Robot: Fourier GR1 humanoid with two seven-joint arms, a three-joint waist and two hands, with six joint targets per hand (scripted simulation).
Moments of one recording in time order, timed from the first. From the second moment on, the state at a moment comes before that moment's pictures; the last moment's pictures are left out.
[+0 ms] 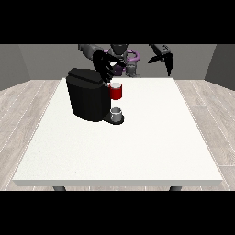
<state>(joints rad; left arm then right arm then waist) -0.31 0.06 0.09 -1.39 -0.14 -0.25 -0.11 -0.89 -0.26 -0.08 -1.01 0.16 -0.08 0.27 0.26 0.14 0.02</state>
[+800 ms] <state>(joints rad) -0.43 0.06 0.05 -1.39 -0.12 -0.30 -0.12 -0.93 -0.41 -0.13 -1.18 0.21 -0.06 0.58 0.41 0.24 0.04</state>
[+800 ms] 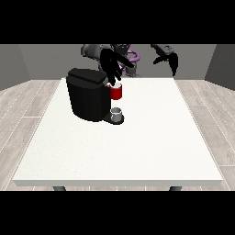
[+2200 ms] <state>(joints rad) -0.40 0.07 0.07 -1.43 -0.09 -0.31 -0.11 -1.04 -0.11 -0.01 -1.13 0.16 -0.04 0.06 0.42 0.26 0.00</state>
